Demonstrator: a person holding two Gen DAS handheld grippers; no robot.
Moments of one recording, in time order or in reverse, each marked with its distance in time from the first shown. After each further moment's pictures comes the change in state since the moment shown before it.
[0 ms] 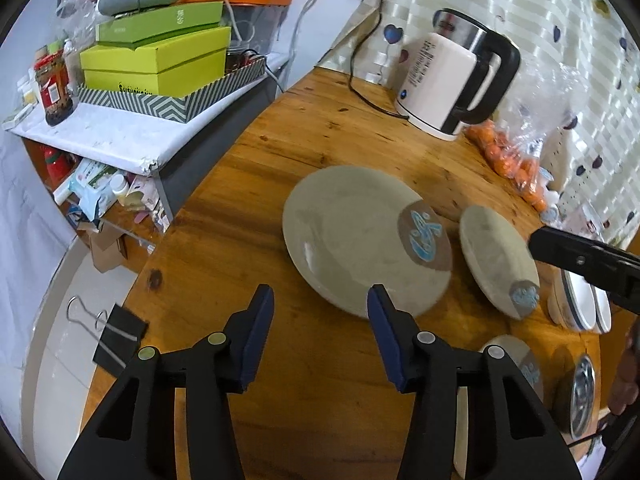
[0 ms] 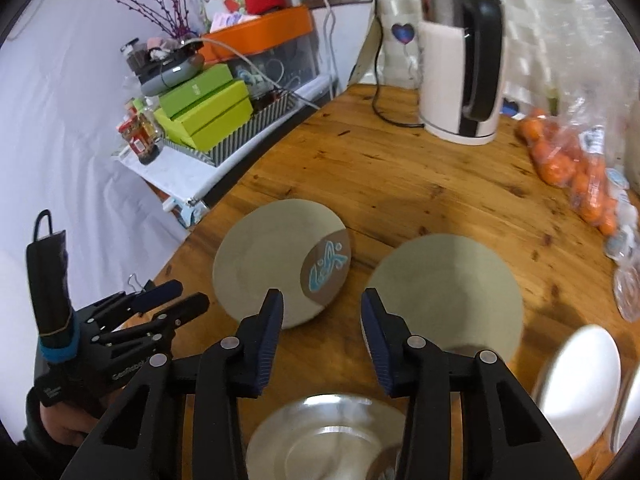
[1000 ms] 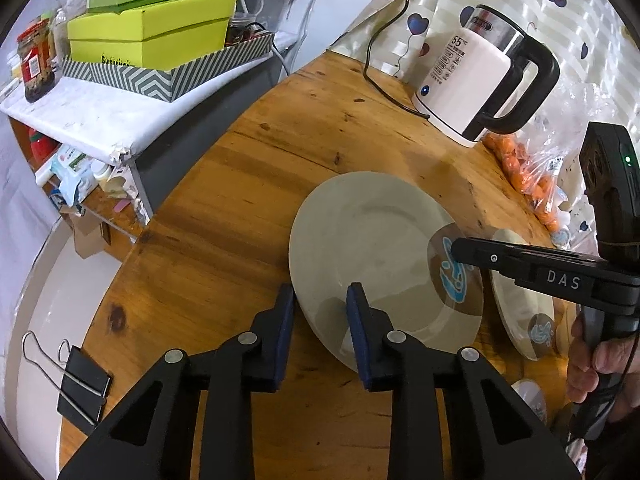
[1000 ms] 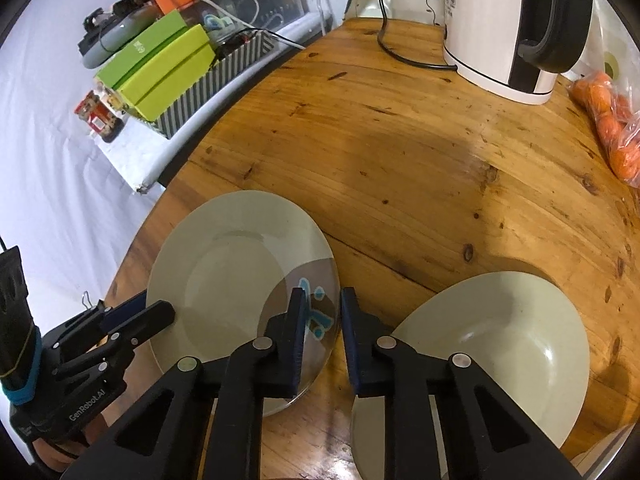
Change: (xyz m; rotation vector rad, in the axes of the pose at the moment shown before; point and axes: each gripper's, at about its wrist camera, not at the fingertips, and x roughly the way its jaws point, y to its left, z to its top) left arm 0.048 0.014 0.021 -0.067 0.043 -0.037; right arm 0.108 -0.024 0.038 0.028 0.187 0.027
